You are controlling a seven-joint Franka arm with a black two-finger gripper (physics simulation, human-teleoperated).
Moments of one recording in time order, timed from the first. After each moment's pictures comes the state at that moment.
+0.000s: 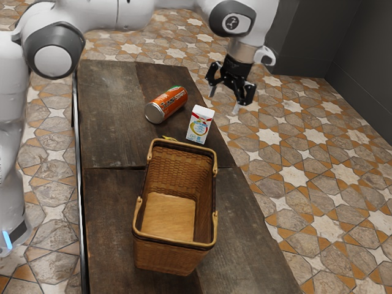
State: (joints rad) arm -0.14 0.18 0.21 -1.36 -0.02 1.48 -0.52
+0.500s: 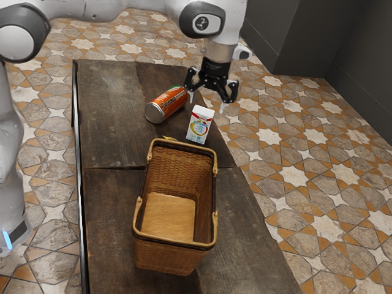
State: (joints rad) arm -0.13 -0.07 0.21 -1.75 -0.06 1.69 -0.83
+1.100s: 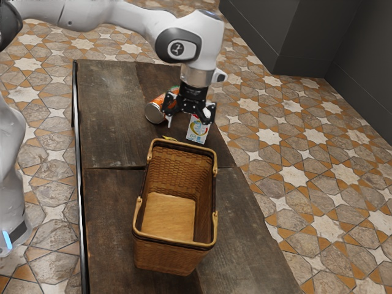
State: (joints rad) arm -0.16 -0.22 0.21 -2.07 -0.05 1.83 -1.10
